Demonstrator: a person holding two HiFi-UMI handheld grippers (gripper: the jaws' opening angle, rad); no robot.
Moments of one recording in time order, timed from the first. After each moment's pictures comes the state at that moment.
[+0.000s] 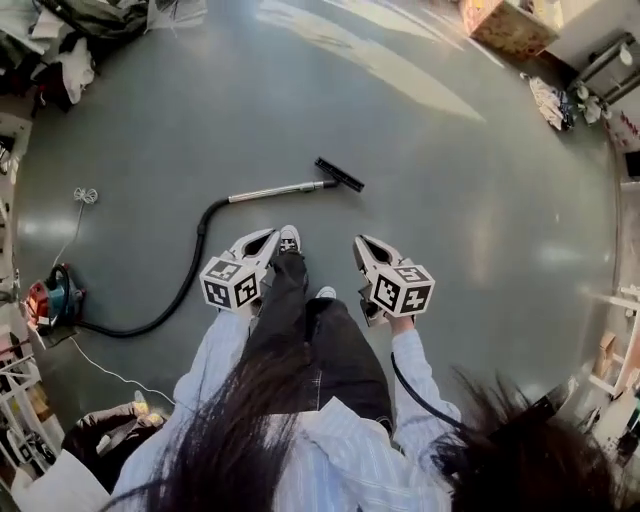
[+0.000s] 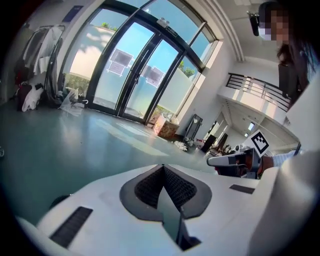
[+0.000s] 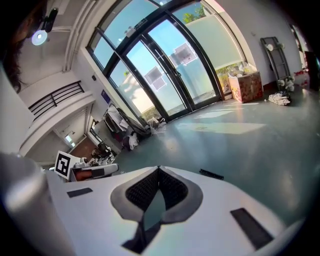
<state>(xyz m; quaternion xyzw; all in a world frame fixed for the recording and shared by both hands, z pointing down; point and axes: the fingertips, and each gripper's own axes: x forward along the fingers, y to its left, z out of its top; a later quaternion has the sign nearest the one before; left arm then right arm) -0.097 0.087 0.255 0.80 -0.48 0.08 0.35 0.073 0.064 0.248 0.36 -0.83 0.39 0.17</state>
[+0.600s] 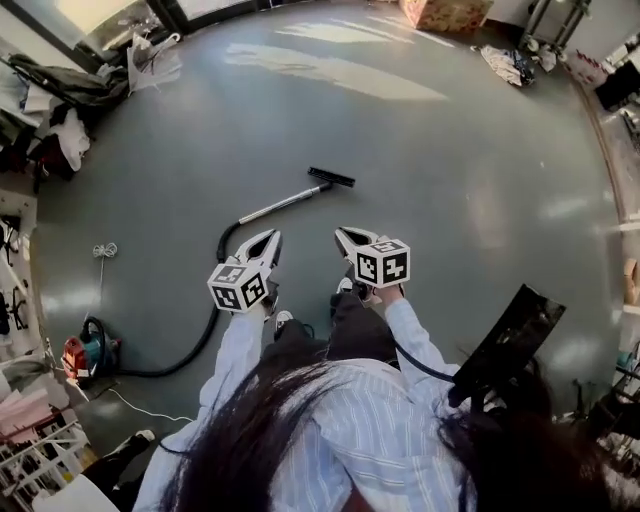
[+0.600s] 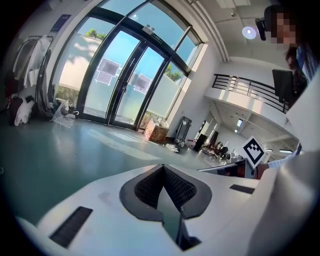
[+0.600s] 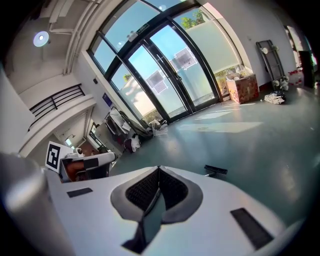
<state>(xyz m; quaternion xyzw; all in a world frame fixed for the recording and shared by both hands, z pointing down) -0.115 0.158 0.156 0.83 -0.46 0.08 0.30 0.019 0.153 0.194 0.37 -0.83 0.39 0.16</state>
